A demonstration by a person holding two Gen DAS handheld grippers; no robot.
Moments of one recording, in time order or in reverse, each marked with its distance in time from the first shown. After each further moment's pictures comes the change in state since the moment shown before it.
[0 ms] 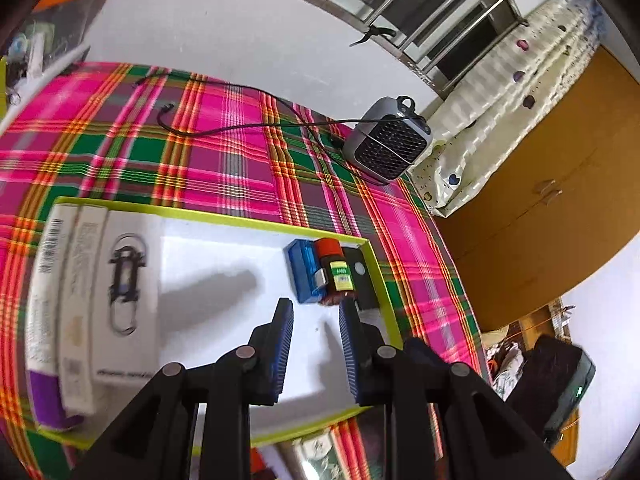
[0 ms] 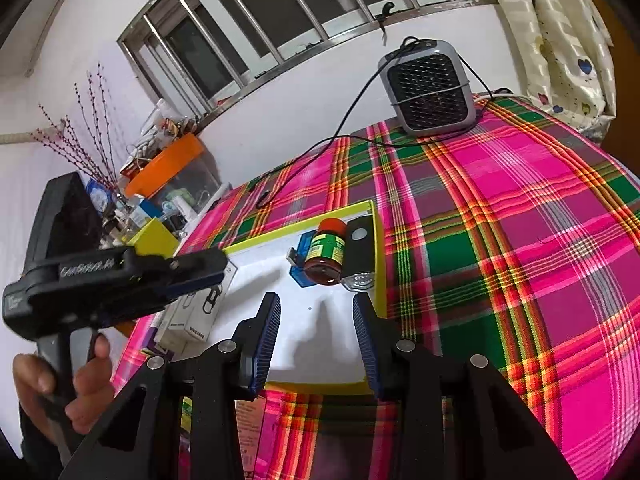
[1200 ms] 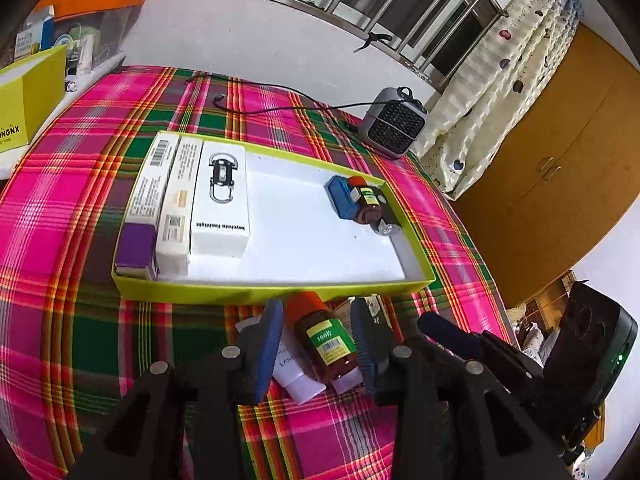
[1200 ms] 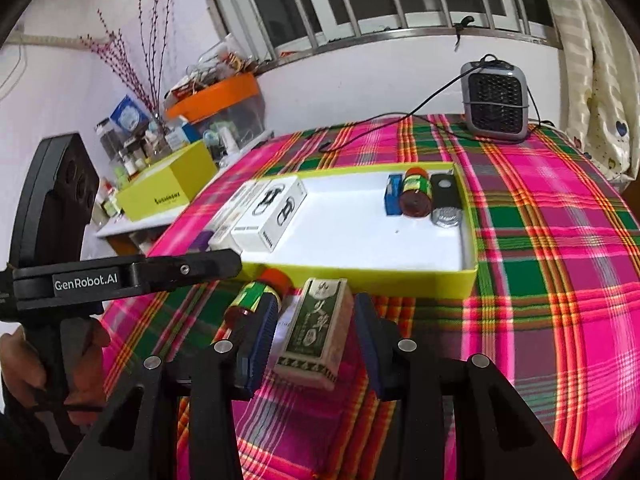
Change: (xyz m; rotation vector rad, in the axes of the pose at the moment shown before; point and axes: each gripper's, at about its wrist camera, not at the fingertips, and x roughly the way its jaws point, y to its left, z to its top) left arm -0.061 0.023 -0.089 0.050 -0.034 0.061; right arm -0.022 0.083 -0.063 -0.258 0.117 -0.021
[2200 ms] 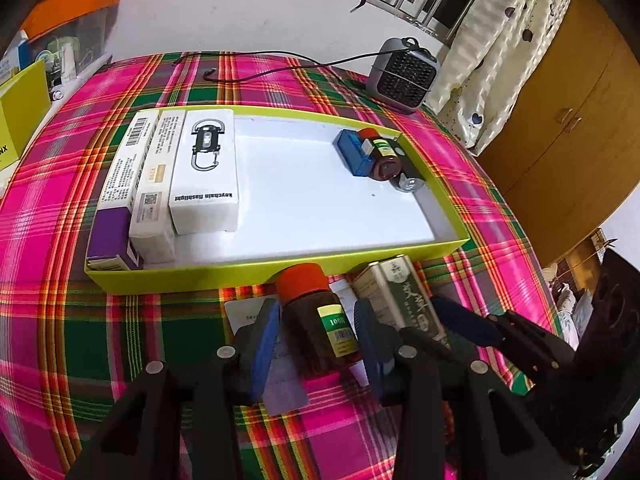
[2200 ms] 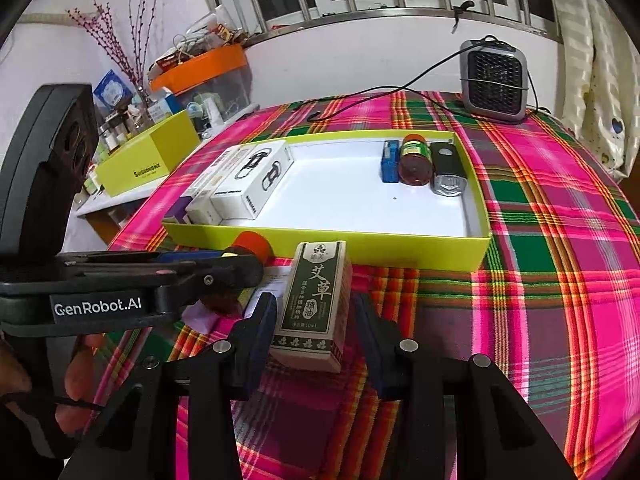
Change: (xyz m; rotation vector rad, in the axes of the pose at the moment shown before) left arm 0.033 -0.010 -0.007 0.102 0.112 0.113; right arm 0.021 -0.002 -0.010 -0.002 0.065 -0.070
